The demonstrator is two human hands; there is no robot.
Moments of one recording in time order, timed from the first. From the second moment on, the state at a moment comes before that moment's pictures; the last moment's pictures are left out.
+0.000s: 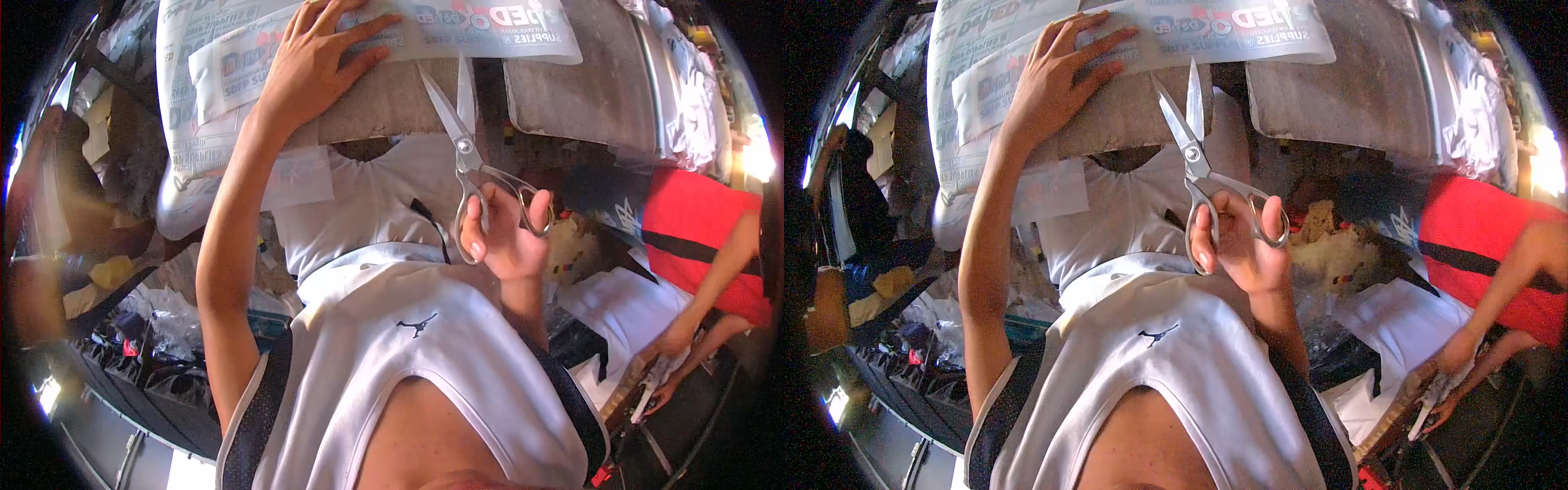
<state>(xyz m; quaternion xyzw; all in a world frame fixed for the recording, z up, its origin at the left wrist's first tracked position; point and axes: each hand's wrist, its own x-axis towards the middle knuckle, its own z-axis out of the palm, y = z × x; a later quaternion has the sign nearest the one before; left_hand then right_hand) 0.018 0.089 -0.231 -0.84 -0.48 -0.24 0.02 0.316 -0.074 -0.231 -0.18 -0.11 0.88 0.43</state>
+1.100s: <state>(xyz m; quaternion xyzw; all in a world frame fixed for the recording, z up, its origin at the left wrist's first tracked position) 0.028 0.082 -0.205 -0.82 -0.51 -0.24 -0.10 0.295 -0.072 -0.243 -0.13 -0.04 0.89 0.44</state>
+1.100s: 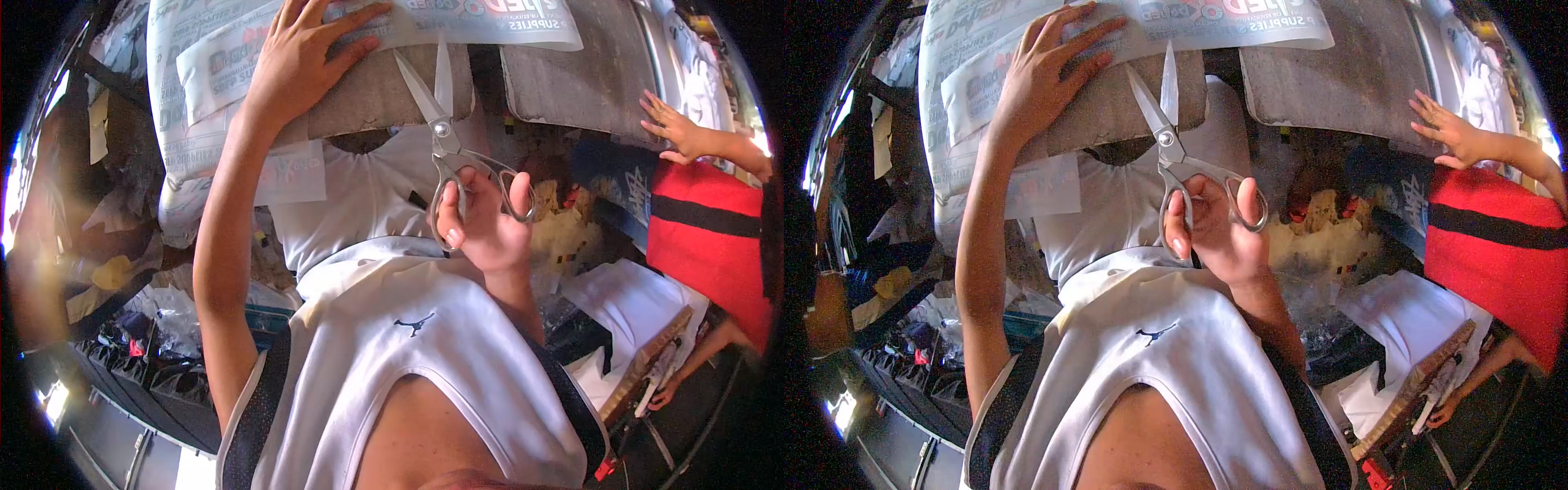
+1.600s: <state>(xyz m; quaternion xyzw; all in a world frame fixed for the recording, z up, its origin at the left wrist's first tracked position) 0.027 0.080 -0.201 -0.83 -0.50 -0.23 -0.09 0.300 -0.076 -0.264 -0.14 -0.16 0.87 0.45</state>
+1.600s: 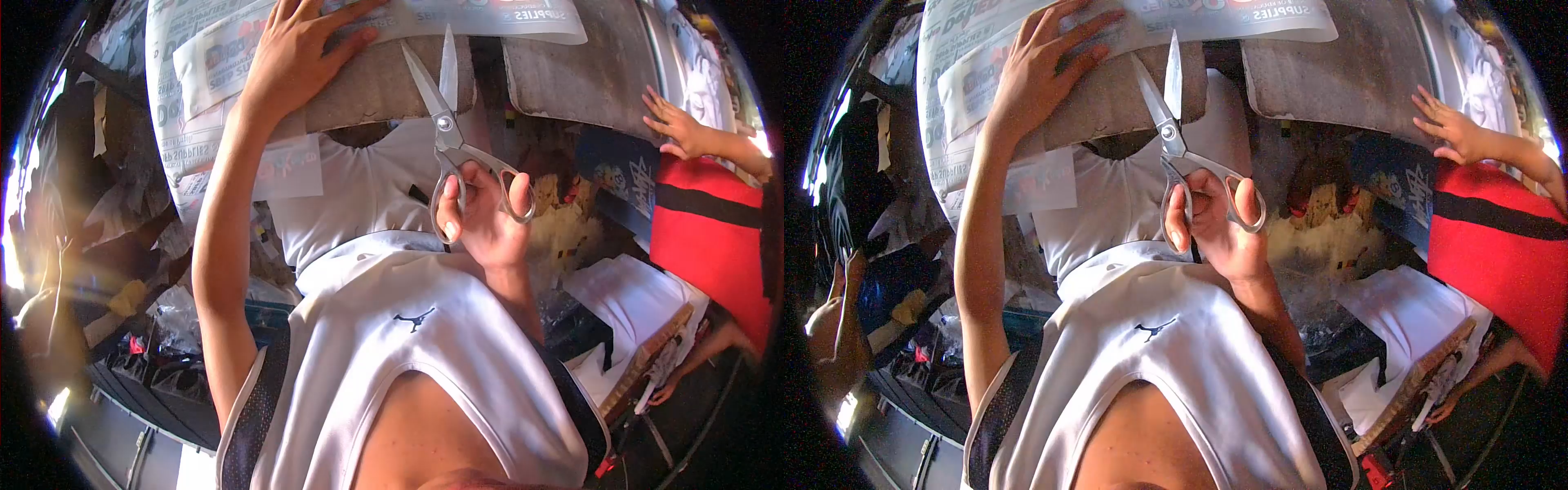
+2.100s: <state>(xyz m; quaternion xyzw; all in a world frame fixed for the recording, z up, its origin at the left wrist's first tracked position) 0.028 0.081 -0.203 -0.83 -0.50 -0.24 -0.09 0.319 -0.063 -0.258 -0.19 -0.27 0.85 0.41</state>
